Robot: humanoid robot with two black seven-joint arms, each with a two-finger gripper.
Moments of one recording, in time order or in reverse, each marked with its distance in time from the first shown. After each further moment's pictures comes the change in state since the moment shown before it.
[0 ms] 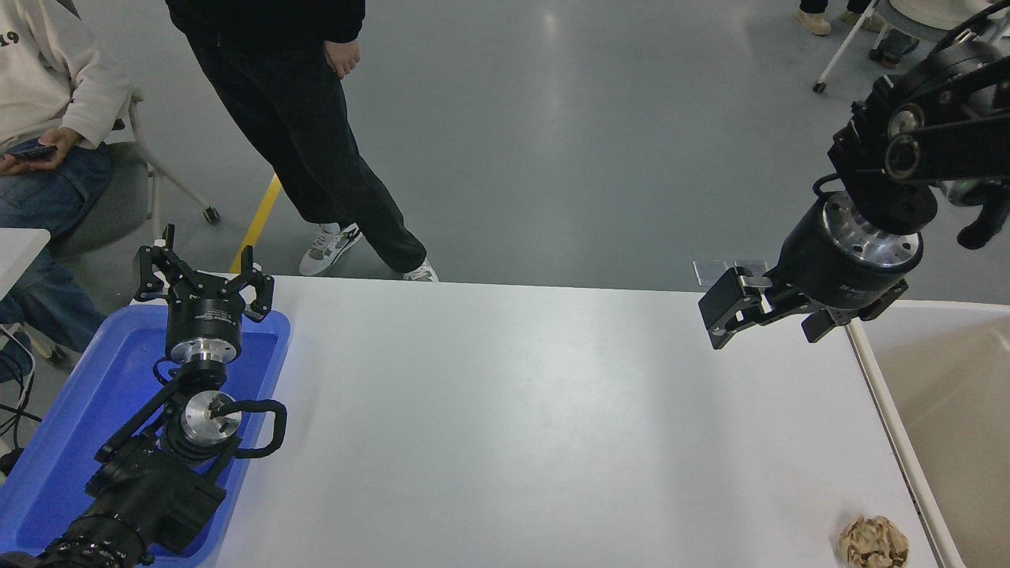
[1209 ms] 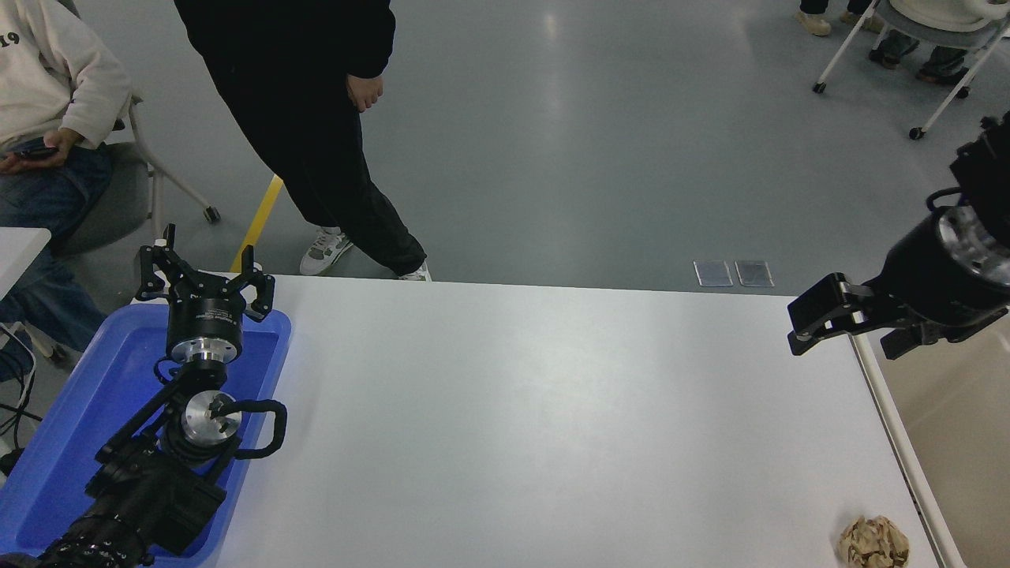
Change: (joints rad) left arm 0.000 0.000 0.000 0.001 -0.001 0.000 0.000; right arm -0.032 -0.466 -0.031 0.029 -0.329 0.045 -0.002
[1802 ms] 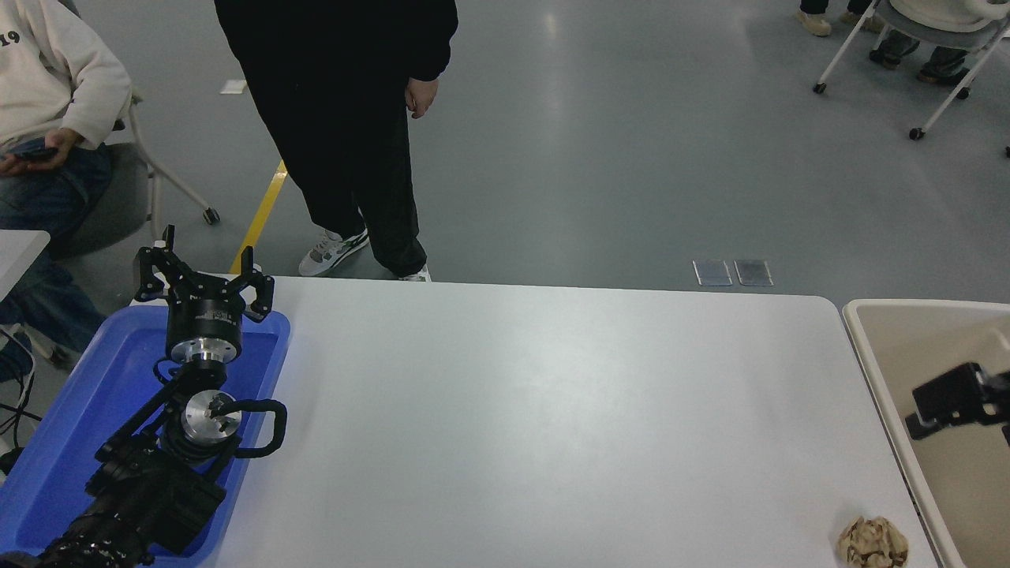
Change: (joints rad) left arm 0.000 0.000 0.000 -0.001 0.000 0.000 0.000; right arm -0.175 -0.376 0.033 0.007 -0.377 0.018 -0.003
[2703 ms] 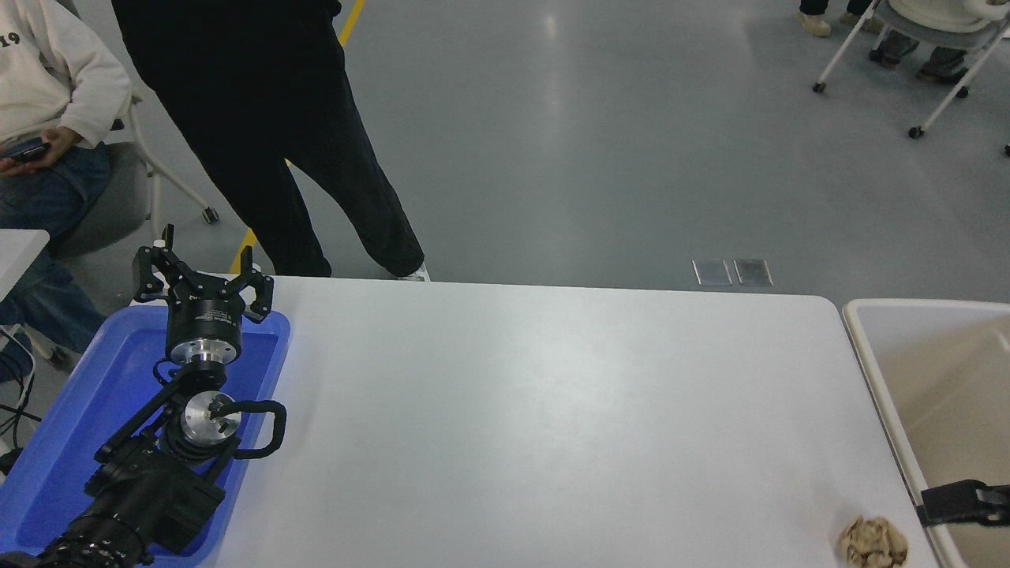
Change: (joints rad) left arm 0.000 0.000 0.000 0.000 0.000 0.001 0.000; right arm -0.615 -0.014 0.301 -0.072 -0.137 -0.418 0.003
